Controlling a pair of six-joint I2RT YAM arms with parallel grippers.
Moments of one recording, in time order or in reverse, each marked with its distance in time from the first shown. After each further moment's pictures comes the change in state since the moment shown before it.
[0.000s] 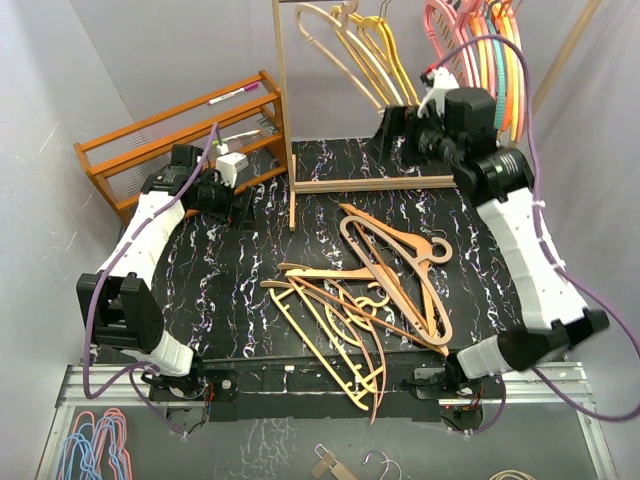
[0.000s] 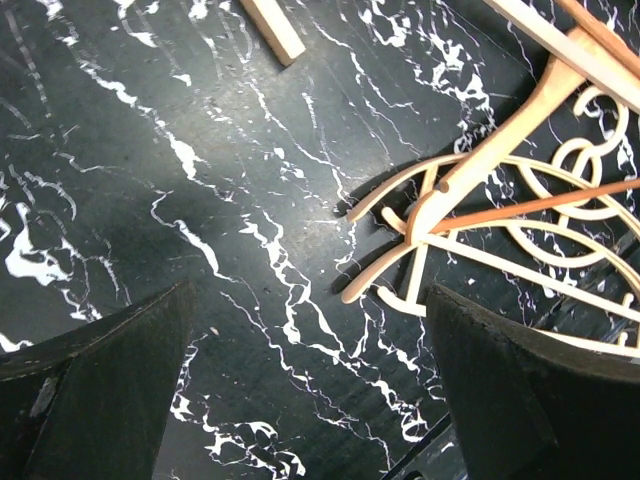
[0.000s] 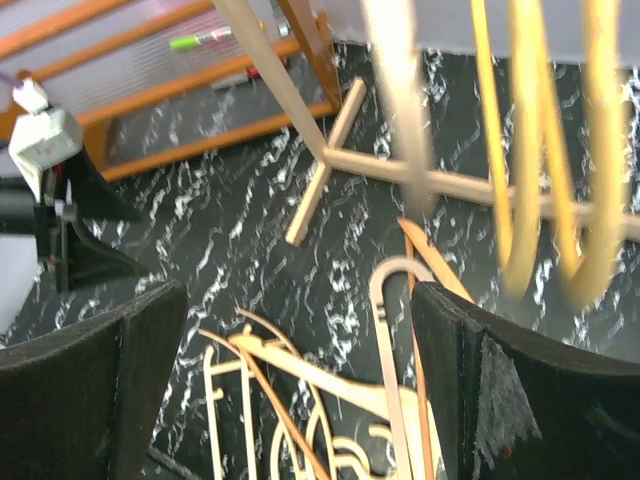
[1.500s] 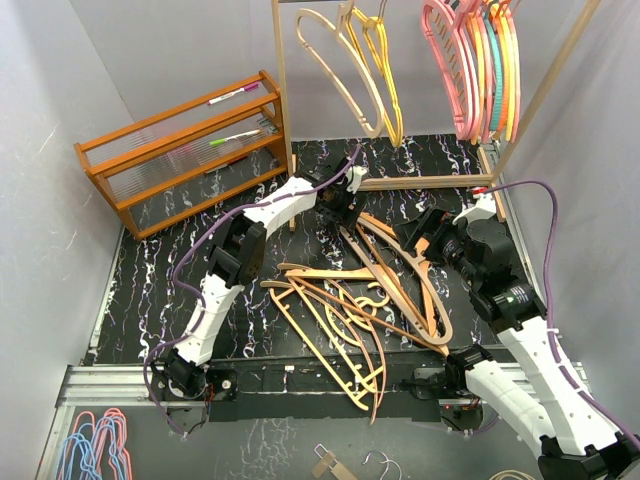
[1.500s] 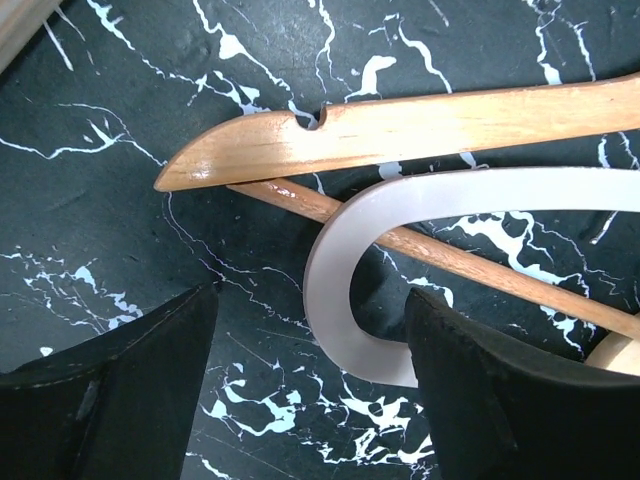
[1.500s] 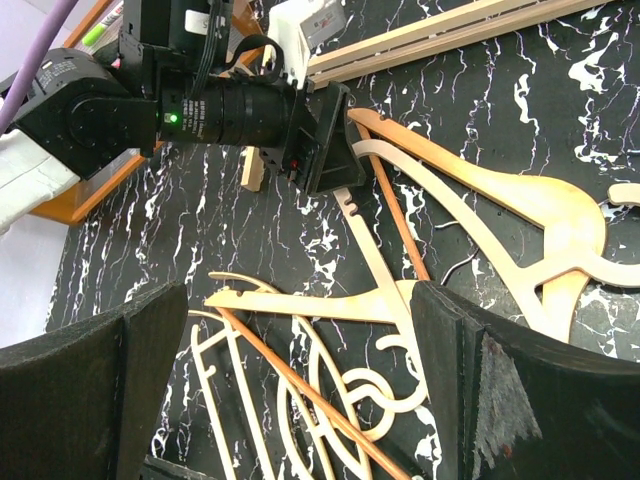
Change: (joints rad) left arm -0.546 0.903 0.768 0.106 -0.367 -0.259; right arm 0.000 -0.809 -1.124 0.375 0.216 0.314
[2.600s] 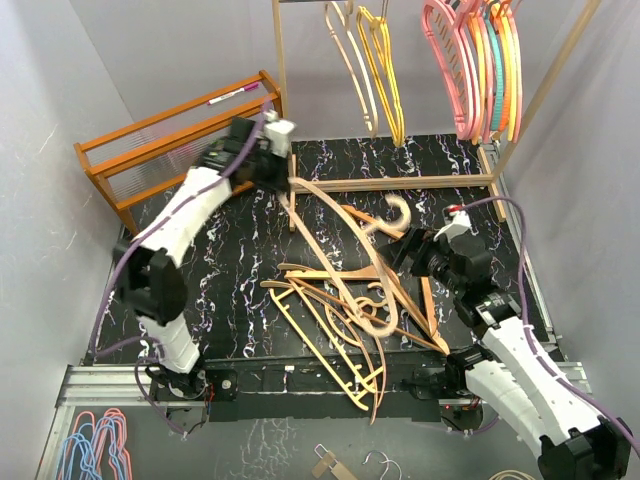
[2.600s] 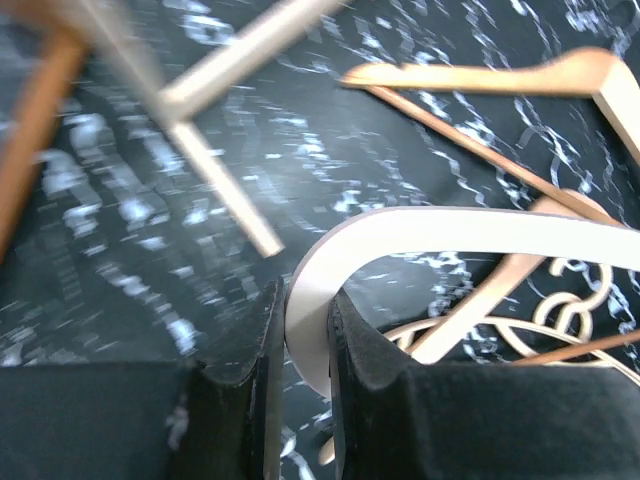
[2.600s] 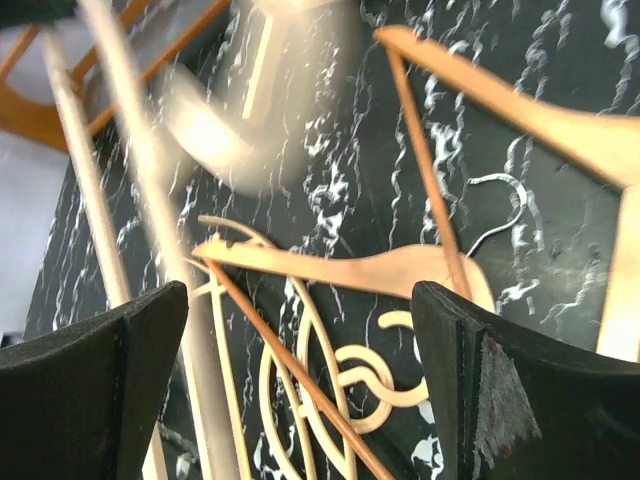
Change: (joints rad) left arm 0.199 -0.588 -0.412 0.024 0.126 0.066; right arm 0.000 0.001 -0.204 0.168 -0.109 -0.004
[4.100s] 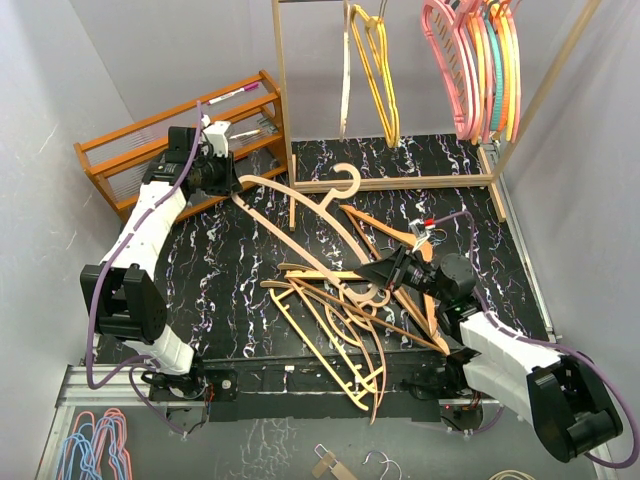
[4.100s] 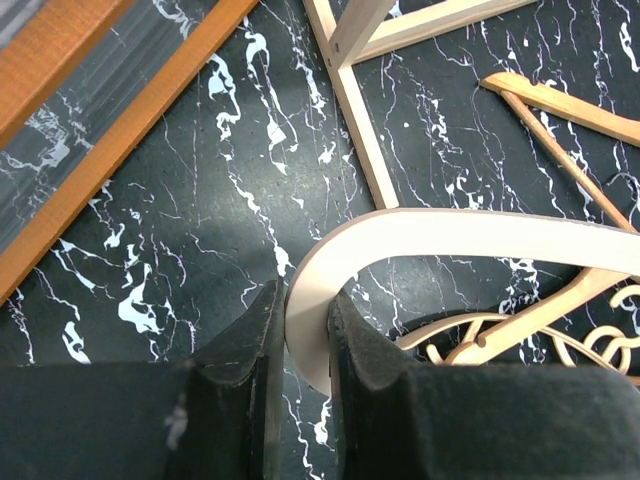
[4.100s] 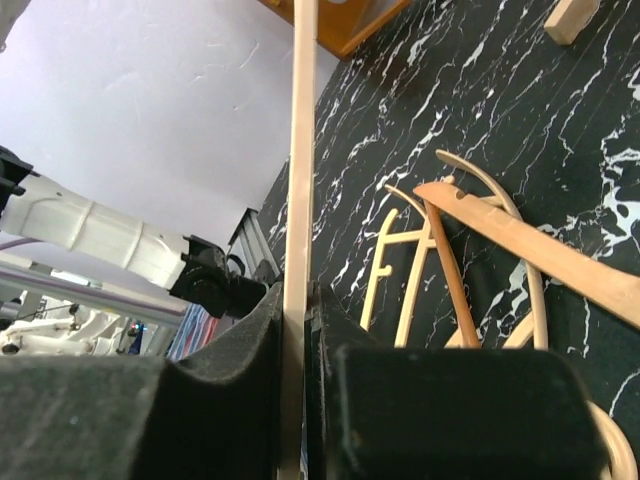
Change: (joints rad) left arm 0.336 -0.246 -0.236 0.058 0.027 -0.038; right arm 0.031 0.264 -0.392 1.020 -0.584 0.357
